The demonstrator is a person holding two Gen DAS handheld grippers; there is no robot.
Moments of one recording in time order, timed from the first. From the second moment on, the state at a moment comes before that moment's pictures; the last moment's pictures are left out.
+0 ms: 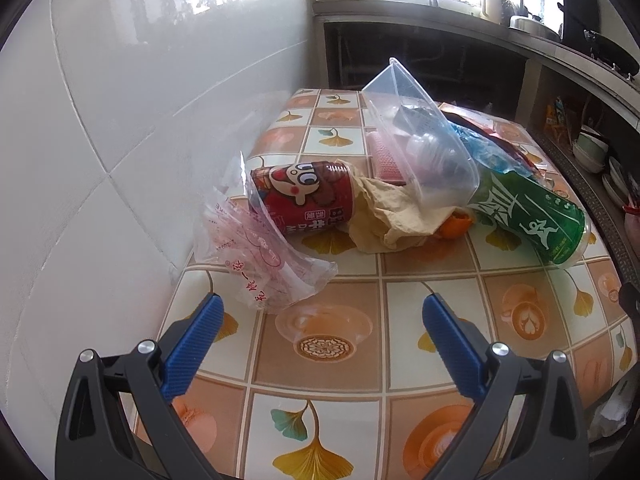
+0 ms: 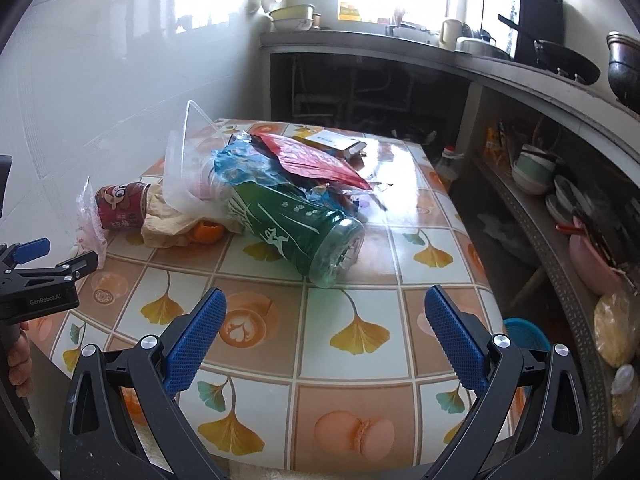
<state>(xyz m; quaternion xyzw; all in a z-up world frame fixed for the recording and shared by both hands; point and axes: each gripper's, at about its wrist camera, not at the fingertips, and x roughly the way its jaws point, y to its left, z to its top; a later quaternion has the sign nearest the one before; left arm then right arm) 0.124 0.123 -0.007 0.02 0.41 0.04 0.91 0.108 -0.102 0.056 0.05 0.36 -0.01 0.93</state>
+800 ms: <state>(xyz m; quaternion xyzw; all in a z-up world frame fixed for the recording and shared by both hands) 0.171 0.217 -0.008 -0.19 0.39 0.00 0.90 0.119 -0.074 0.046 0.03 0.38 0.04 0.92</state>
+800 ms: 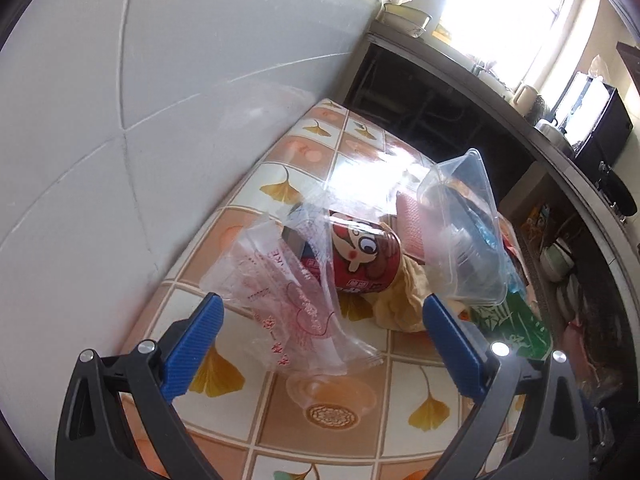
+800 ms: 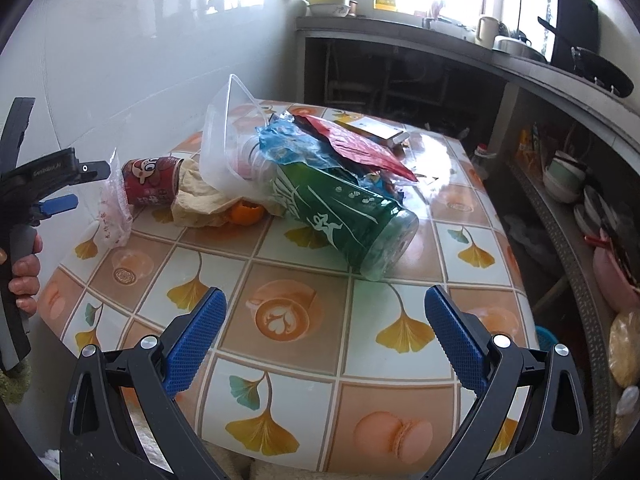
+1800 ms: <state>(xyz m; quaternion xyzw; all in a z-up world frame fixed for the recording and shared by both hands) 0.161 0.212 -0.059 -0.05 0.43 0.08 0.90 0.203 -0.177 0.101 0.13 0.32 0.11 0.93</state>
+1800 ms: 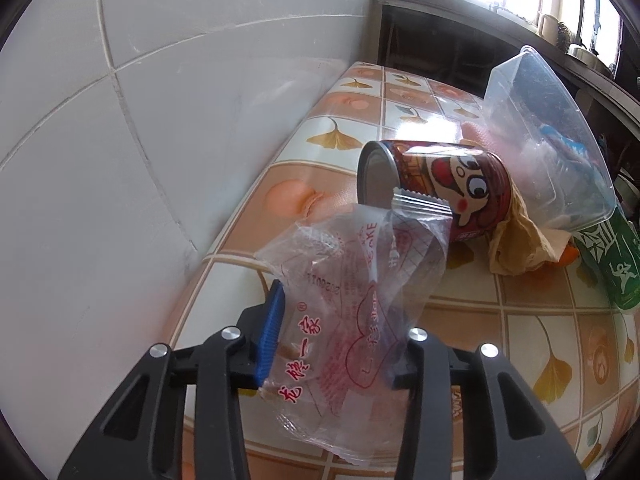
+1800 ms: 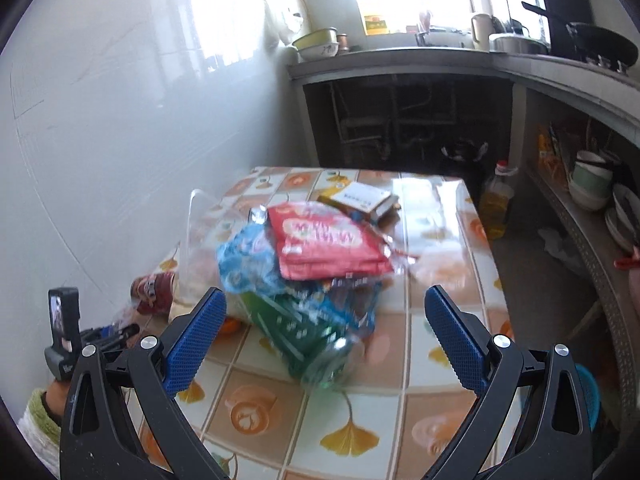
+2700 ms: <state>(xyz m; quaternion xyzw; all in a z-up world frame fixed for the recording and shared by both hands) 0.150 0.238 -0.052 -0.11 0.42 0.00 0.90 0.580 -0.102 -0.034 -0.08 0.57 0.24 0.79</state>
